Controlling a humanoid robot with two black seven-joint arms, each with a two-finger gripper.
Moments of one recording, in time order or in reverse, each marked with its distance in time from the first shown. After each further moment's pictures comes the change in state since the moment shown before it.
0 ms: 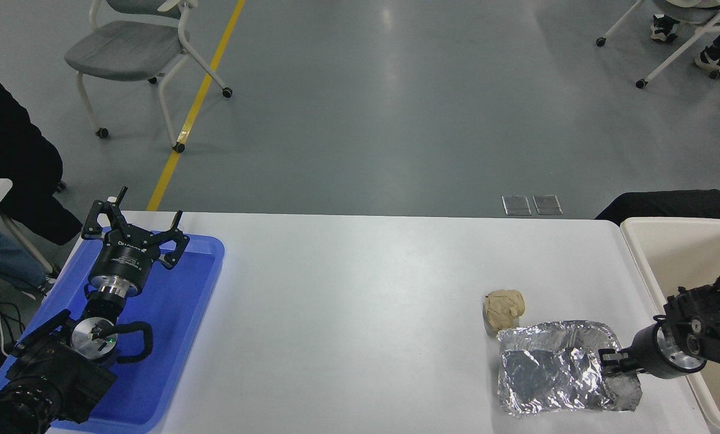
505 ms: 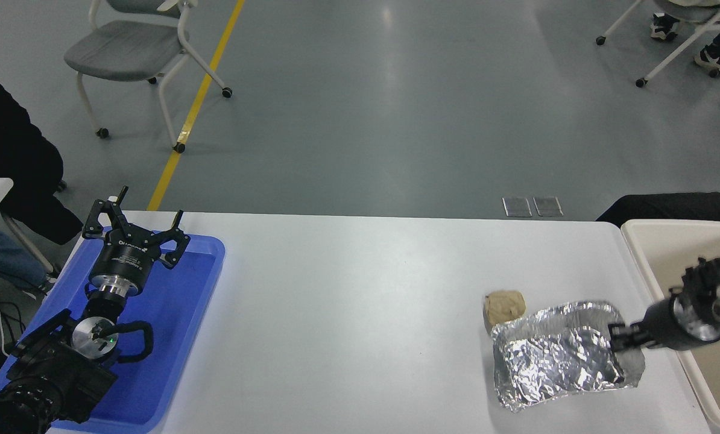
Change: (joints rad) left arm -0.001 -0.001 0.000 0.000 0.000 0.000 0.001; right arm 0.315 -0.180 -0.056 0.221 0.003 0.195 0.007
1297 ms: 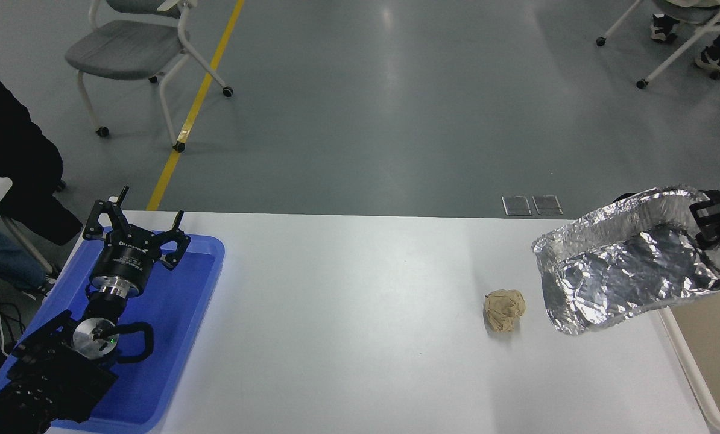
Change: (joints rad) left arm 0.000 0.000 0.000 -0.001 0.000 0.000 -0.001; right arm 1.031 0.115 -0.773 0.326 0.256 0.187 0.007
